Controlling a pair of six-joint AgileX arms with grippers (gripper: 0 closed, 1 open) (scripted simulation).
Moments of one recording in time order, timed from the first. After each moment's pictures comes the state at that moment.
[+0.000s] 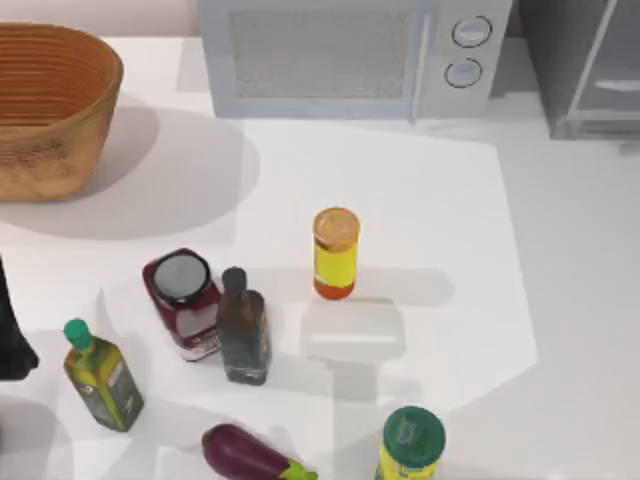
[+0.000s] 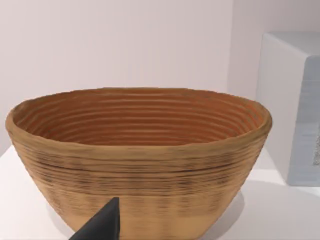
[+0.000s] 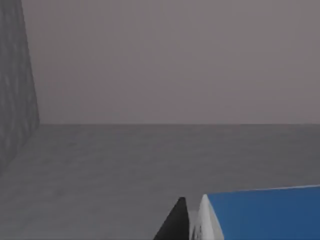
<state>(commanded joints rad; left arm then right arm) 0.00 0.00 0.00 0.00 0.00 0.00 -0.27 2.20 1.04 1.16 -0.25 0.02</state>
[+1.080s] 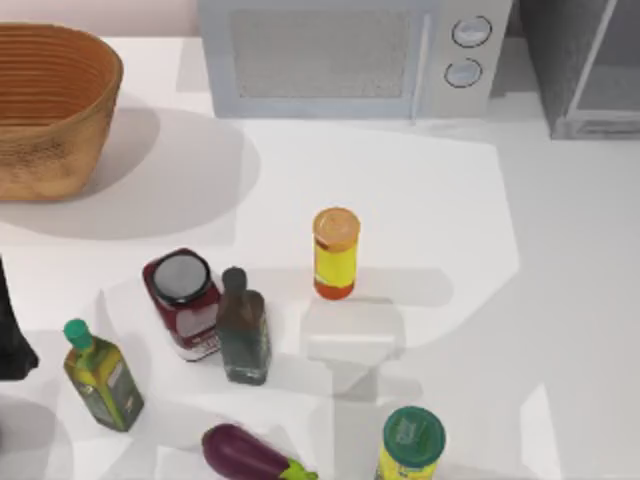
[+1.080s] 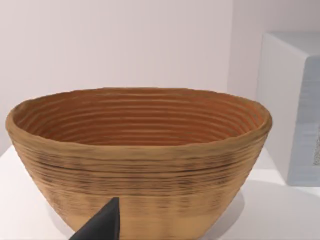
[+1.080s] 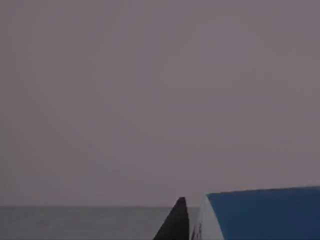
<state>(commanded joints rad) 0.00 0.00 0.00 0.00 0.00 0.00 -0.22 2.44 1.61 0.82 -0.19 0.01</state>
